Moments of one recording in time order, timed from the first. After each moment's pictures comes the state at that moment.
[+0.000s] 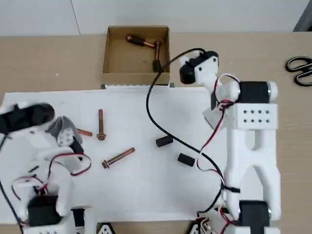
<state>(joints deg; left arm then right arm) -10.2 -77.1 53.4 63.9 18.2 -2.6 -15.7 -0.2 95.8 34.7</state>
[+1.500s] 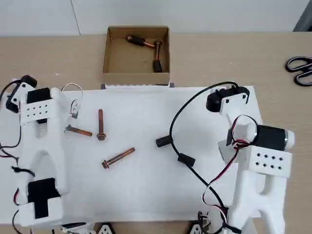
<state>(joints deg) -16.7 0.4 13.6 76.4 56.2 8.1 -38.0 29.4 92.6 27.6</state>
